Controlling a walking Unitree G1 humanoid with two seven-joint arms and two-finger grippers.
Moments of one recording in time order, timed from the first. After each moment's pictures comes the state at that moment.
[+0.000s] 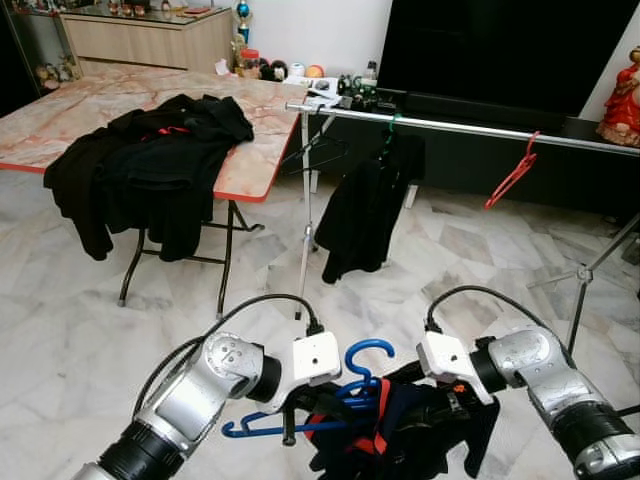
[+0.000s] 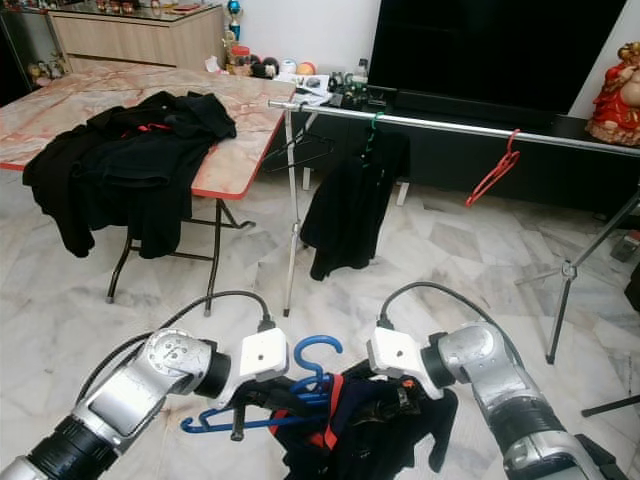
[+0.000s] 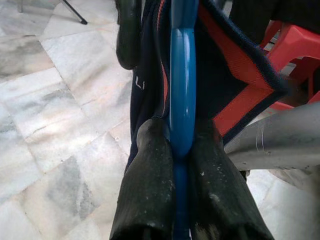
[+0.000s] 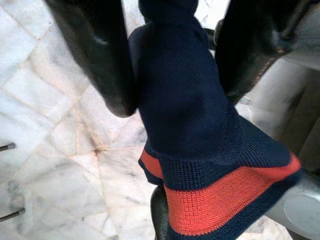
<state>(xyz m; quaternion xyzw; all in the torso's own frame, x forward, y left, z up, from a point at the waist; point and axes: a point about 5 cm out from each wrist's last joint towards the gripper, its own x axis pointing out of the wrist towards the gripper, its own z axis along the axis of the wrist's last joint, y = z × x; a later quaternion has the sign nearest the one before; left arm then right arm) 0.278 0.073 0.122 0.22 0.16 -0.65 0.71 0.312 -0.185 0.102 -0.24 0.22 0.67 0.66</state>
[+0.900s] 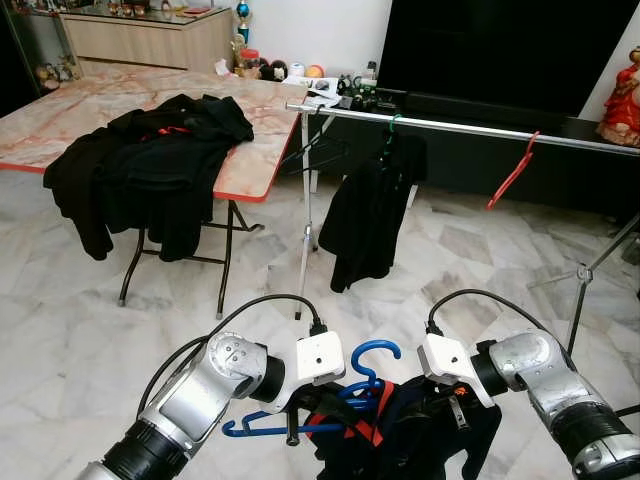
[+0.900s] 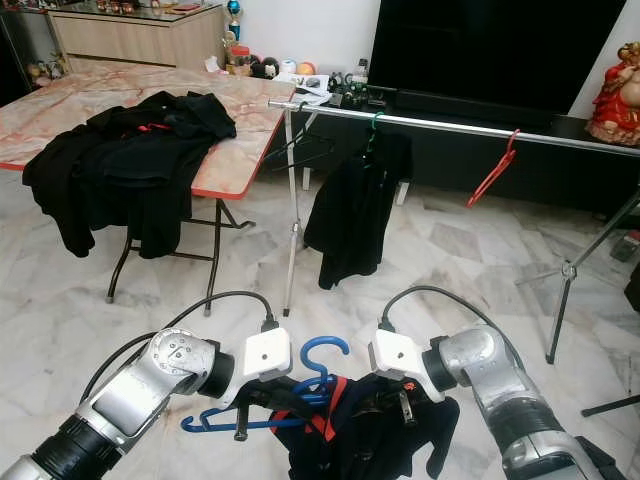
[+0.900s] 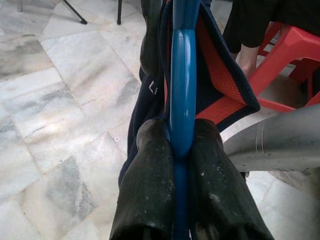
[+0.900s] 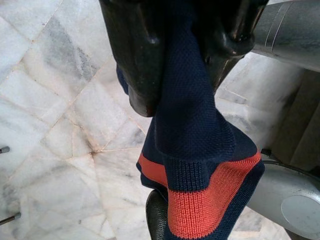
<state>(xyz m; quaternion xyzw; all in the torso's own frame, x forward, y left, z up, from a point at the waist) 0.278 0.071 0.123 0.22 0.16 -0.65 0.71 0.311 -0.186 0.099 -0.23 0.23 0.68 0.66</state>
